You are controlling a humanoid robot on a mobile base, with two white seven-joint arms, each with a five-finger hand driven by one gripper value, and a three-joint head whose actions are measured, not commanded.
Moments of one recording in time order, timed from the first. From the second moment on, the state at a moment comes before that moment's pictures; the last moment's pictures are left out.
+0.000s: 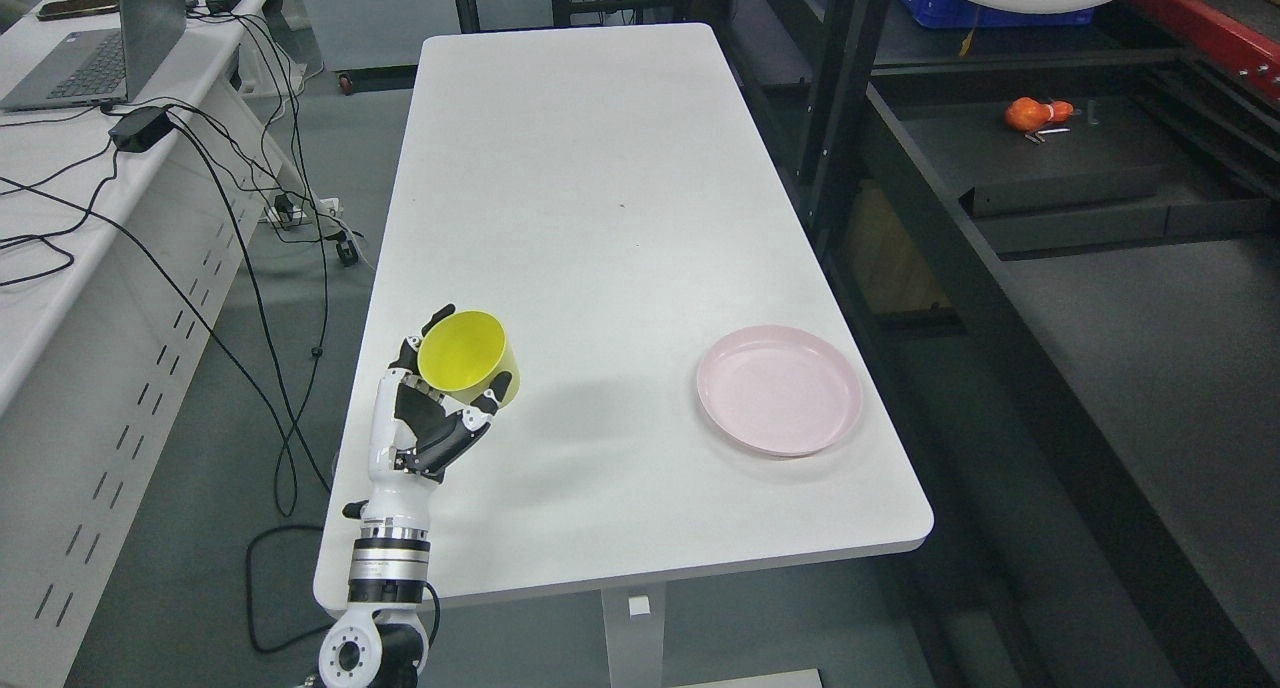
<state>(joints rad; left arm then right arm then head) -0.20 0.01 -0.06 -1.42 0.32 -0.46 -0.02 0.00 0.00 0.00 -0.24 0.00 0.09 -0.12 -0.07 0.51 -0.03</state>
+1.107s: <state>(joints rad) -0.13 0.00 -0.11 -1.60 0.32 -0.47 -0.01 0.00 0.00 0.00 -0.24 0.00 0.09 -0.12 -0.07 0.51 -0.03</state>
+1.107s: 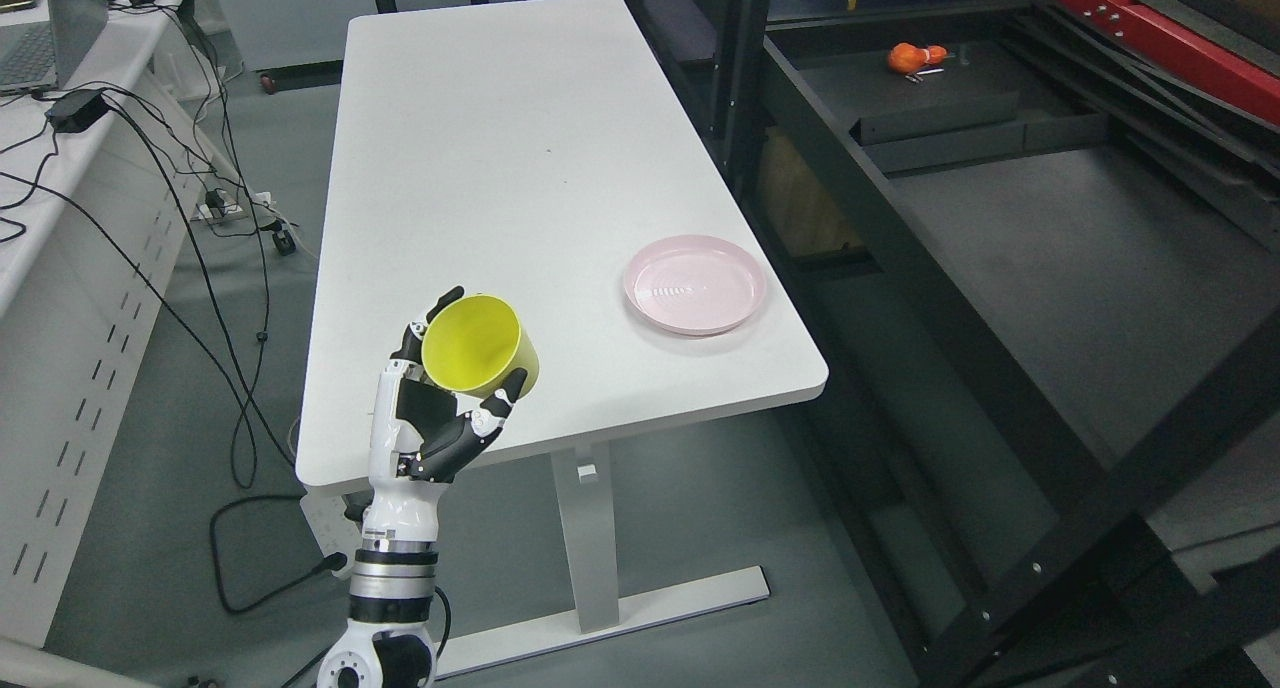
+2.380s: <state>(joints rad) -0.36 0.00 -0.29 -1.64 0.29 -0.52 -0.01 0.00 0.00 0.00 -0.24 0.00 0.09 -0.12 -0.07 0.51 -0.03</state>
